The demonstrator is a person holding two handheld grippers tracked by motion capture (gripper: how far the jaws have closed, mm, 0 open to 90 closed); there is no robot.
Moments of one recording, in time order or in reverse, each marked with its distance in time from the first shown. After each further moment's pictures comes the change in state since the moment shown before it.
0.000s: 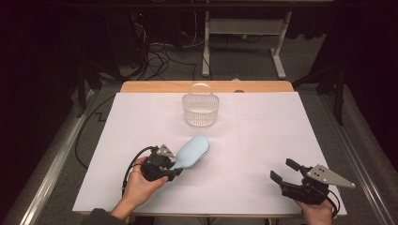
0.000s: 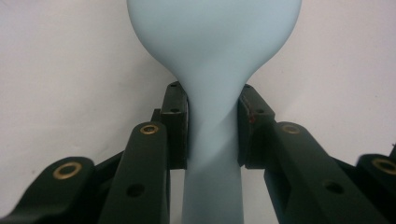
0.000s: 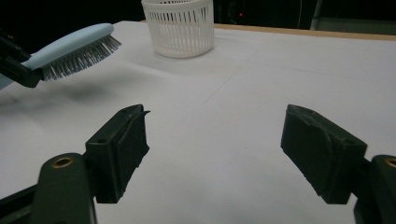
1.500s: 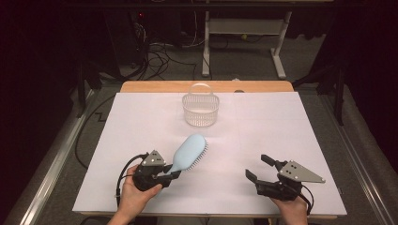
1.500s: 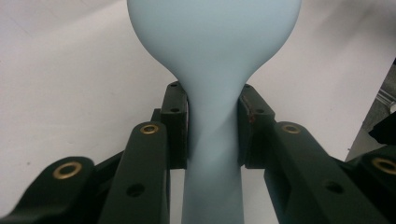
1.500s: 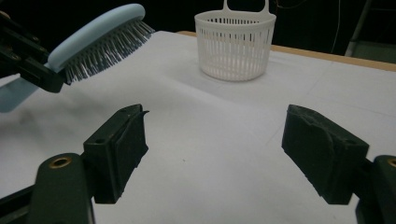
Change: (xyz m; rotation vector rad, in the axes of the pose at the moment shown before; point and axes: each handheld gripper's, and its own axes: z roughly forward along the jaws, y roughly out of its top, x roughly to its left) left arm -0.014 -0.019 -0.016 -0.169 -0.029 -0.009; right arm 0.050 0.018 0.041 -0.044 0.104 -0.076
